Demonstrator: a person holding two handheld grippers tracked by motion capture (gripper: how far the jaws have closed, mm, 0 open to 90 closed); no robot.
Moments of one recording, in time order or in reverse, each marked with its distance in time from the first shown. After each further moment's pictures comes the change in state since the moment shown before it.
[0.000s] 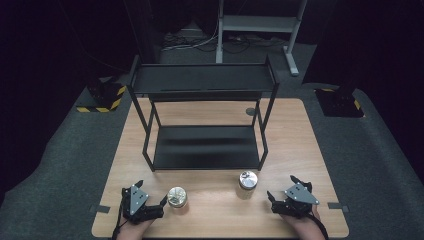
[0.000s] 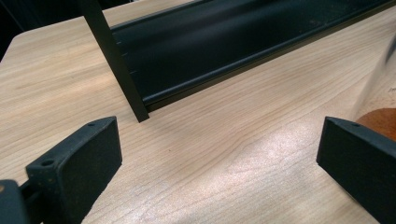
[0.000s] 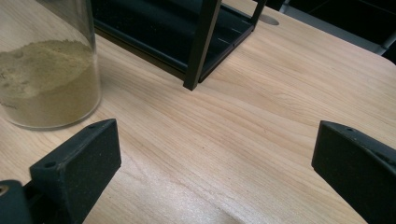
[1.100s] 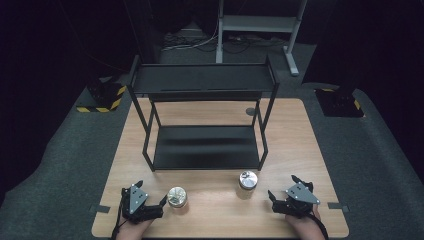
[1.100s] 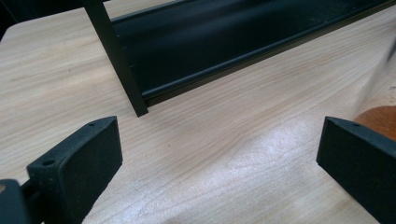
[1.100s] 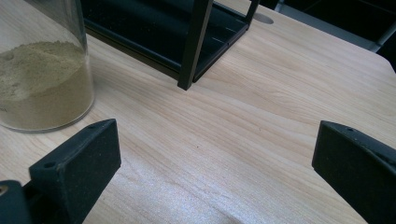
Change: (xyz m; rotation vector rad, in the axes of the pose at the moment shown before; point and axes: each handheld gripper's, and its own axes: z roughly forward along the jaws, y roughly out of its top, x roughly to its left) left arm 0.006 0.002 -0.001 0.016 -0.018 -0.026; right arm 0.001 0.000 0.000 -0.001 -0.013 0.015
